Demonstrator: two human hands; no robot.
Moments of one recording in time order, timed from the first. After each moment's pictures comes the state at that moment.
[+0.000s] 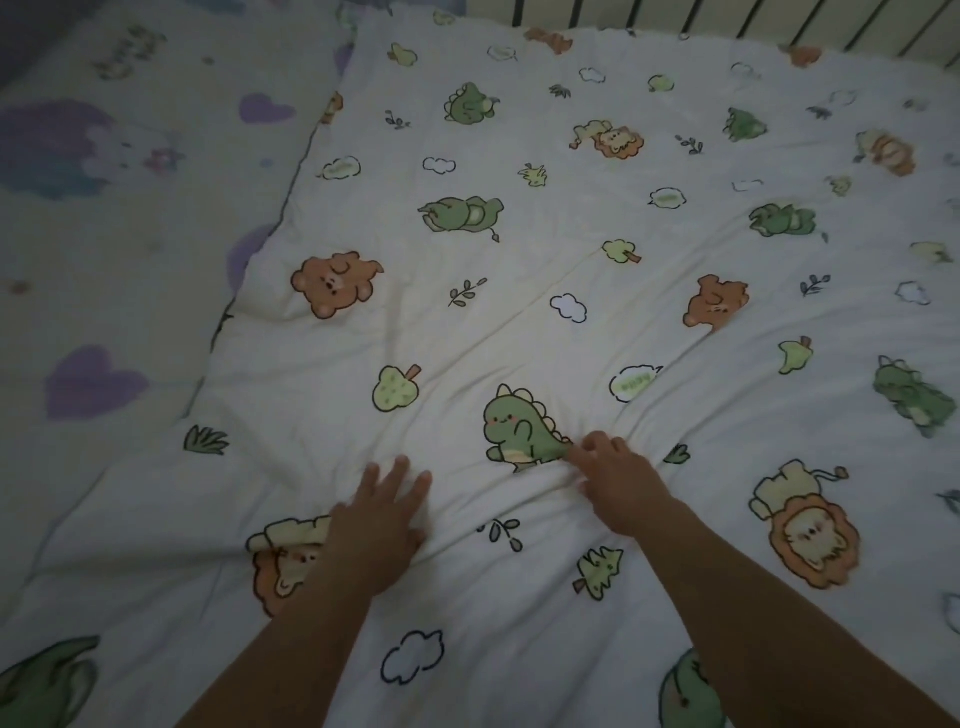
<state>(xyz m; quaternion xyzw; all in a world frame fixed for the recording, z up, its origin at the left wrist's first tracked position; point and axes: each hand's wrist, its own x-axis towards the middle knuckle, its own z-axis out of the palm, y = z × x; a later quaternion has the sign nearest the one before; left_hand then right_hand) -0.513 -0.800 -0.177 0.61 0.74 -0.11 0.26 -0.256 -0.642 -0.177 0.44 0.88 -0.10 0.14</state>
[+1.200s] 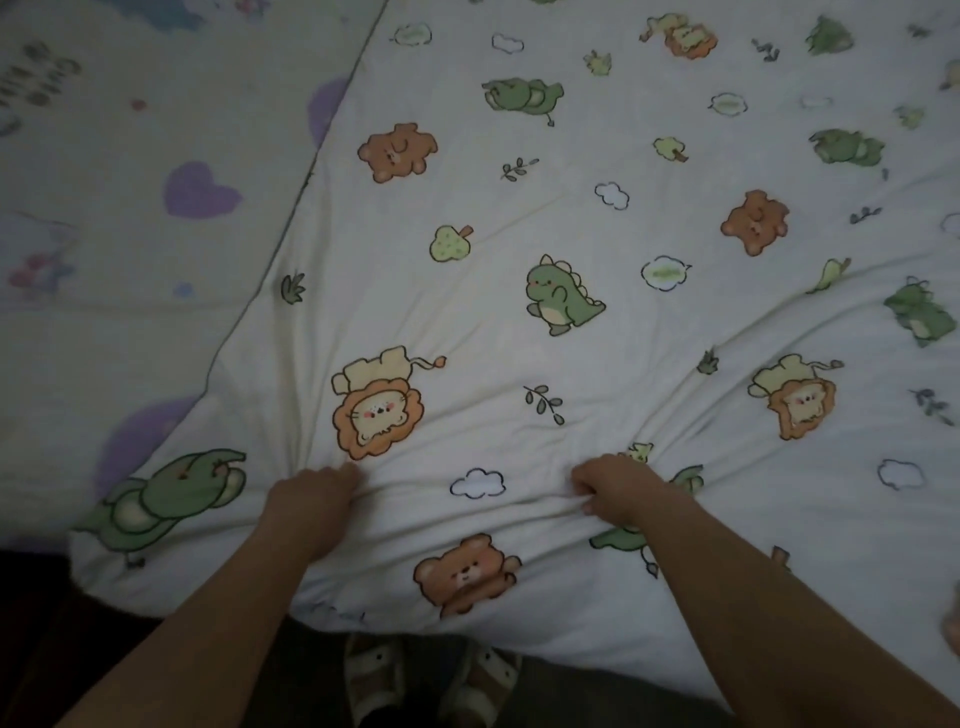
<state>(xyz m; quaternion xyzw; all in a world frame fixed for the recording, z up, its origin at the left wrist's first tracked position) -0.479 -1.022 -0.145 0.53 0.78 -0.20 0.25 -0.196 -0.810 -0.144 0.31 0.85 -0.20 0.38</state>
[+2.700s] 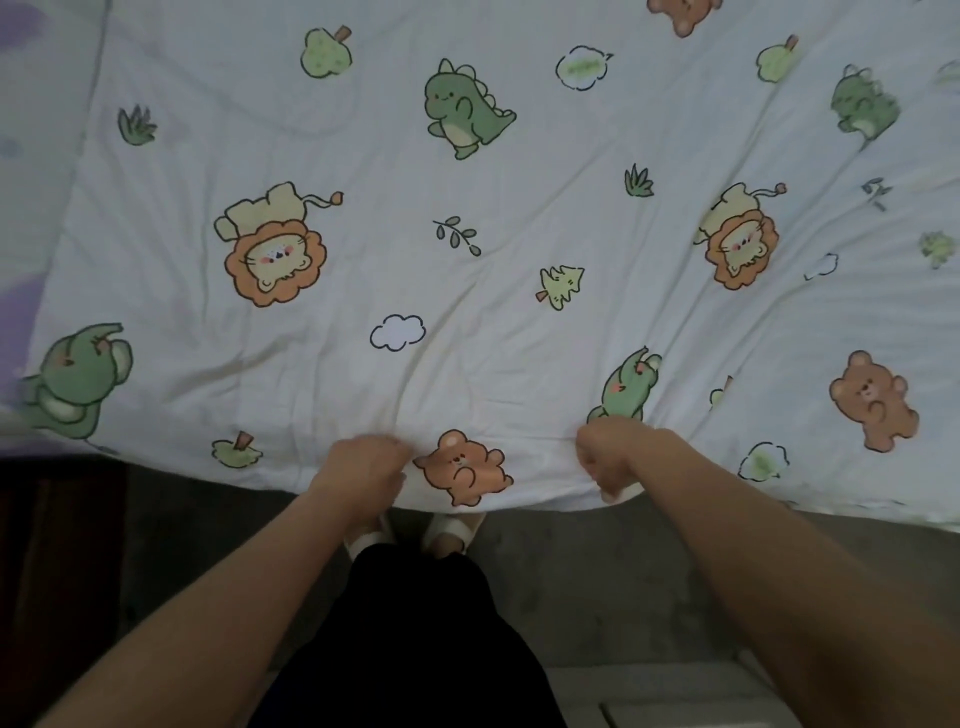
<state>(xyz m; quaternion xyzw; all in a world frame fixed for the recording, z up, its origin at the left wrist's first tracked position) -0.320 -1.068 -0.155 0.65 0.65 -0.20 0.34 -0.062 -0.913 -0.138 0.31 0.75 -0.25 0.54</state>
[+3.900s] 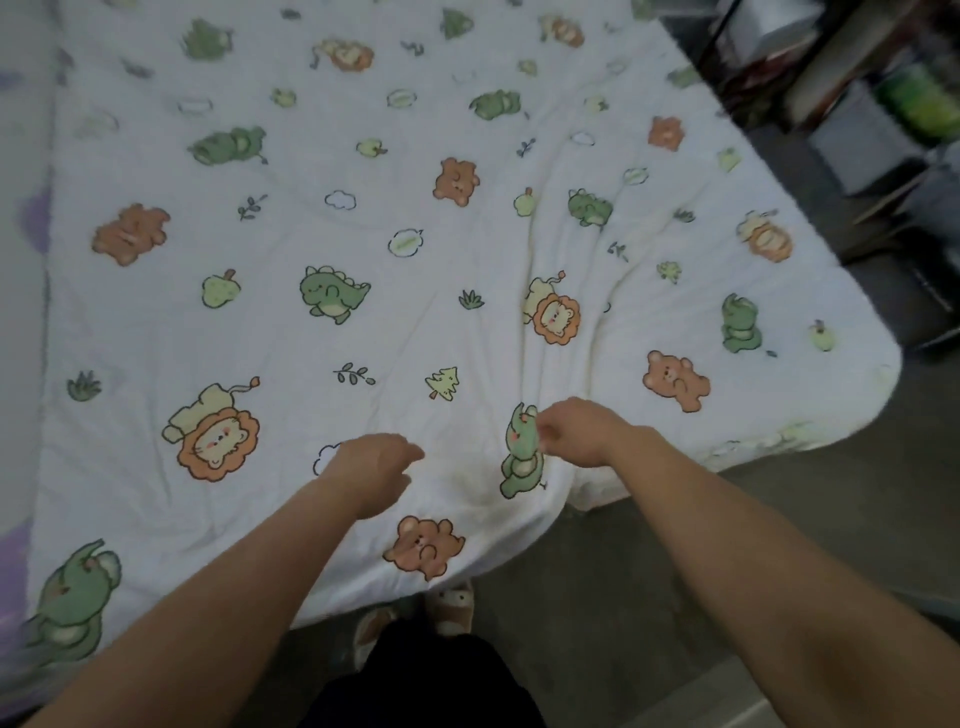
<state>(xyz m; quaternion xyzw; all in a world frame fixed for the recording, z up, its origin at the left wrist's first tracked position) -0.277 -0.957 -0.004 0.77 0.54 -0.19 0.27 -0.012 -0.906 0.028 0.54 0.76 -0.29 0.23</state>
